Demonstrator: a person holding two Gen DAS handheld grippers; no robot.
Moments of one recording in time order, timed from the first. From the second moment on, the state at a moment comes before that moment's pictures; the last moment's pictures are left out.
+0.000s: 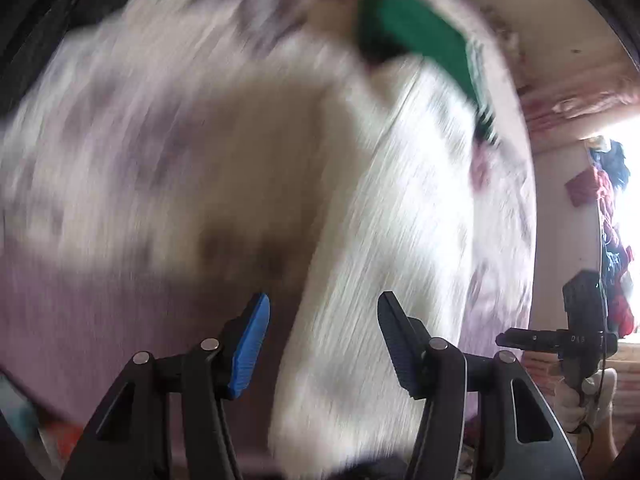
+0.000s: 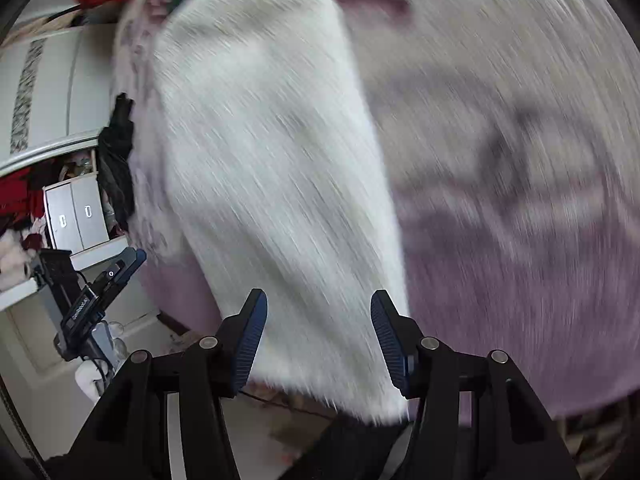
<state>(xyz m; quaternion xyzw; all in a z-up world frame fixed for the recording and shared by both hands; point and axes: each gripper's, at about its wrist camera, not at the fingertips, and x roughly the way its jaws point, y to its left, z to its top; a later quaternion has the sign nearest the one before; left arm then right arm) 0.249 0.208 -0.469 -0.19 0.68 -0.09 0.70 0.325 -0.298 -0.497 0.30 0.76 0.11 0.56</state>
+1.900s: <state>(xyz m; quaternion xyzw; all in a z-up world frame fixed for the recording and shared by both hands) 0.150 0.160 -0.548 -0.32 0.65 -0.18 0.66 0.151 -0.247 -0.649 0.48 0.71 0.22 0.46</state>
